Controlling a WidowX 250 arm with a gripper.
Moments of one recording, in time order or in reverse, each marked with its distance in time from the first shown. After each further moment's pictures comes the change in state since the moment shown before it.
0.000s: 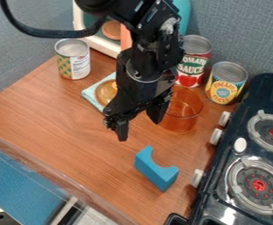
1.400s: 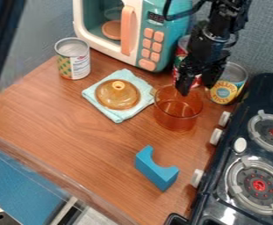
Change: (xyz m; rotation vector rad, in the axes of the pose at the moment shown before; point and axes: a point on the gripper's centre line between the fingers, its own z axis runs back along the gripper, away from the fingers) arm 0.033 -0.150 -0.056 0.122 0.040 -0.095
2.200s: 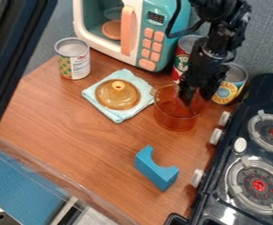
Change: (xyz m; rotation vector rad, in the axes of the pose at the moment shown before) arm -0.003 -0.009 -0.032 -0.022 -0.014 -0.057
